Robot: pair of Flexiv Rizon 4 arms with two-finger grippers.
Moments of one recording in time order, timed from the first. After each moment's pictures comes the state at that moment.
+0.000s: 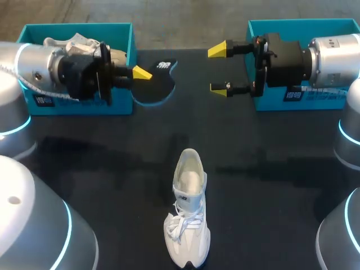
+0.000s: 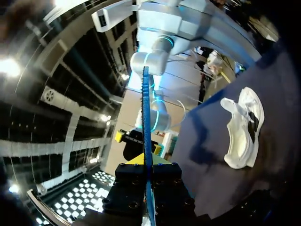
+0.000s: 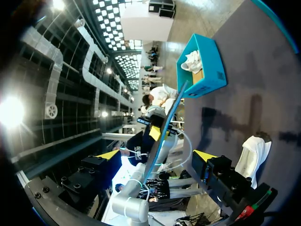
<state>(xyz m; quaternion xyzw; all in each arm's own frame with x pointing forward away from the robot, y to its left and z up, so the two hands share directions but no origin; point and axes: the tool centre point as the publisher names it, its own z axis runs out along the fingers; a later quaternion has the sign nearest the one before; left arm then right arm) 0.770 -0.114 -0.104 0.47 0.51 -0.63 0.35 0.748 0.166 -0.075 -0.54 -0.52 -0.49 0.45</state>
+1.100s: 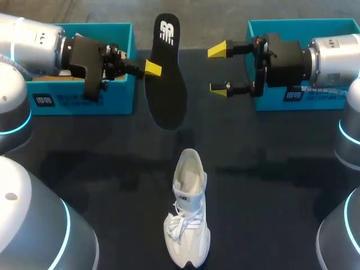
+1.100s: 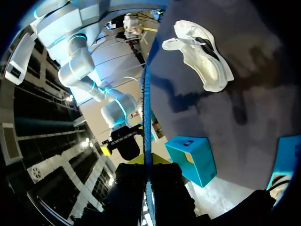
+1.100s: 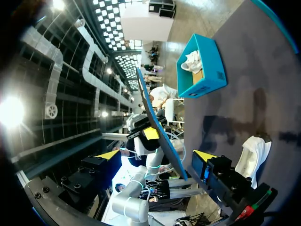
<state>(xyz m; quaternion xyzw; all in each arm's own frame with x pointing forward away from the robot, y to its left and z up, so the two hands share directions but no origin) 0.784 -0.133 -0.092 0.67 0.42 -0.34 0.51 0.748 0.166 -0.075 -0.54 -0.52 -0.49 0.45</state>
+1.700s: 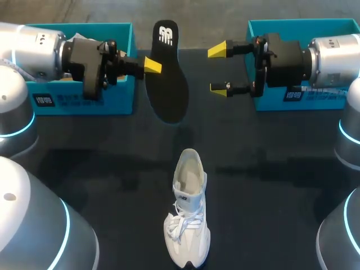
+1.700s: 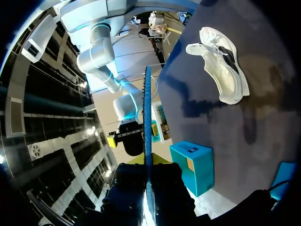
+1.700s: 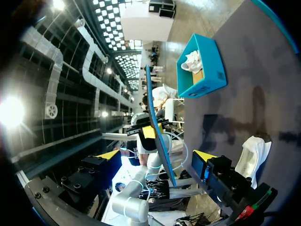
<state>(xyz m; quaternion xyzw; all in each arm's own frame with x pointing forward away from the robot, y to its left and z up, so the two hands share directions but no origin) 0.785 -0.134 -0.088 0.61 0.45 -0.41 0.50 0.748 0.166 -0.075 -0.54 -0.52 -0.49 0.45</state>
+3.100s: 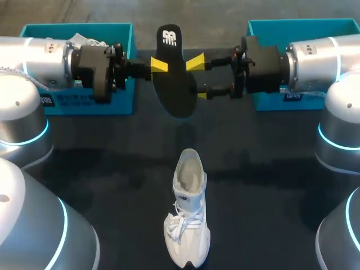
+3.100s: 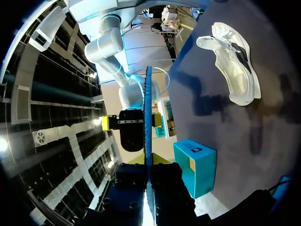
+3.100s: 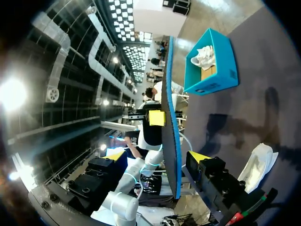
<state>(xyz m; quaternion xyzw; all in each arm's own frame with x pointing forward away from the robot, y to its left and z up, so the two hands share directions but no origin) 0.797 -0.149 -0.098 0.56 0.47 -0.44 0.52 0.731 0.212 -0.082 -0.49 -0.57 -0.50 0.44</state>
